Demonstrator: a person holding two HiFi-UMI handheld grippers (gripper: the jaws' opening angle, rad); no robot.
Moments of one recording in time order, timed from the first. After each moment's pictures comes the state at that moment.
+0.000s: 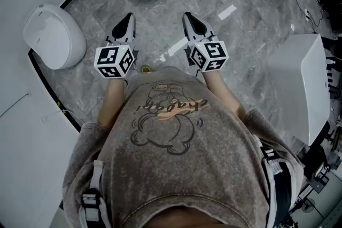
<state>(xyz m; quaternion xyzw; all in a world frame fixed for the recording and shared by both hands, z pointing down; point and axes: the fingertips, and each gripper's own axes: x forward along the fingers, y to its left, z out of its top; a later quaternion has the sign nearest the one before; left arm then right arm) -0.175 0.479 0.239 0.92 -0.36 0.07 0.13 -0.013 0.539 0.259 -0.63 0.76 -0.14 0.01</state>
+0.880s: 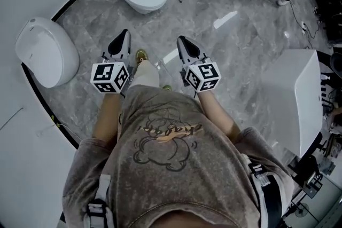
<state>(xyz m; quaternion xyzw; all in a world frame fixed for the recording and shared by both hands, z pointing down) -0.143 0.379 0.284 0.92 -0.36 0.08 0.15 0.017 0.460 0.325 -0.62 0.76 -0.19 -0.01</state>
